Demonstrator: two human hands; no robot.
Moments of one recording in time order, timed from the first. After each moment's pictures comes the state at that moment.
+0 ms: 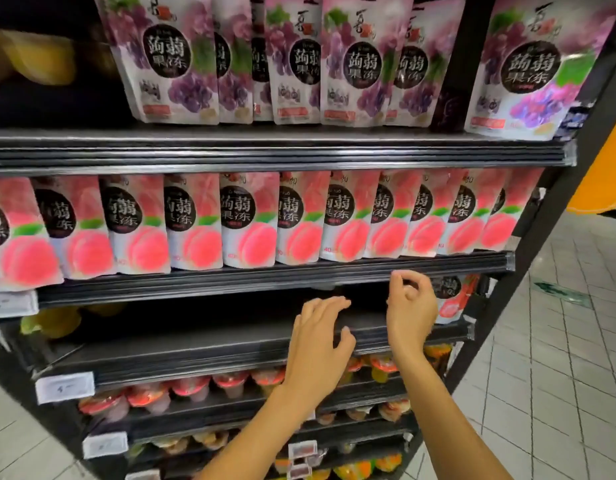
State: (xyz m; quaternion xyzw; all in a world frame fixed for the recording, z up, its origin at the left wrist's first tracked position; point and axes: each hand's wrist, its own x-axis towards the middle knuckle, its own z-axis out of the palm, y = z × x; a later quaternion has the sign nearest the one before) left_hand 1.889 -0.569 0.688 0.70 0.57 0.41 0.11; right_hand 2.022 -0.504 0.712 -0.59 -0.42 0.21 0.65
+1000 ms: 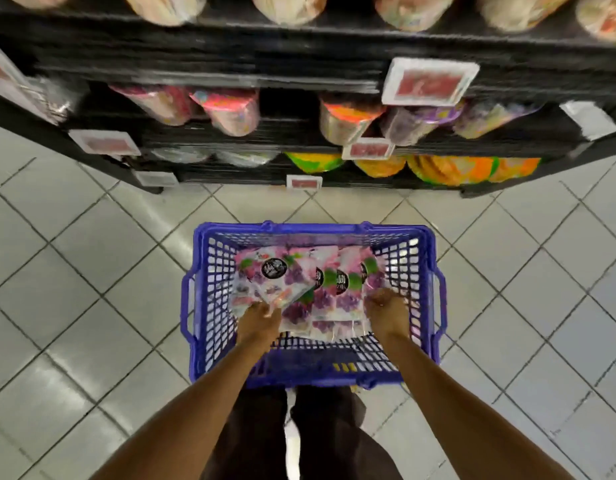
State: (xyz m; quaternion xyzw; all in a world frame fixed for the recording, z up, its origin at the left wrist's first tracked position) left_hand 1.791 -0.792 -0.090 0.22 0.82 0.04 0.52; right_hand 2.004 -0.718 -0.069 -0.78 -0.43 0.44 0.00
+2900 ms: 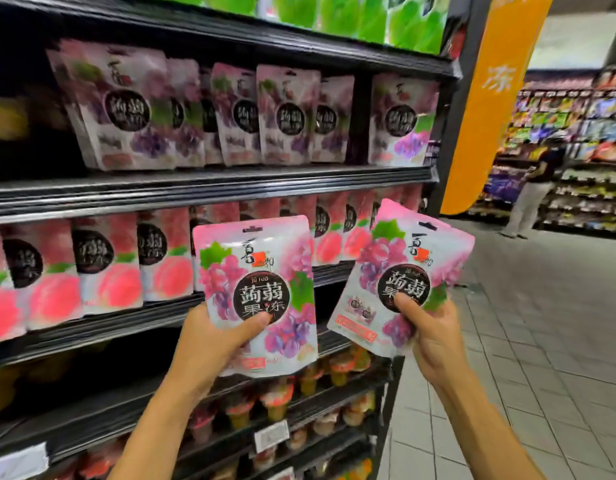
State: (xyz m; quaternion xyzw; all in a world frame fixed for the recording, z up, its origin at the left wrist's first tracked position) left_hand 1.781 -0.633 0.774 0.56 0.42 0.58 0.42; right_hand 2.080 -0.651 0.767 -0.36 -0.41 0.38 0.75
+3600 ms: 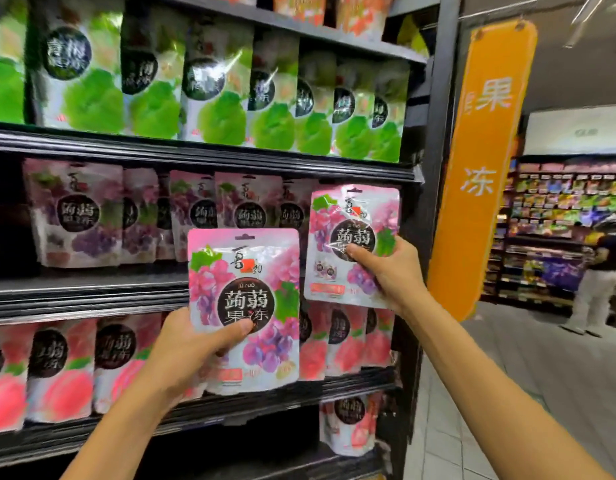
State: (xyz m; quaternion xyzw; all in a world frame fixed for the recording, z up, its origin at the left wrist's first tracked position) left_hand 1.905 -0.542 0.892 0.54 0.44 0.62 0.36; right_hand 2.188 -0.455 0.964 -0.36 -0.58 0.32 0.66
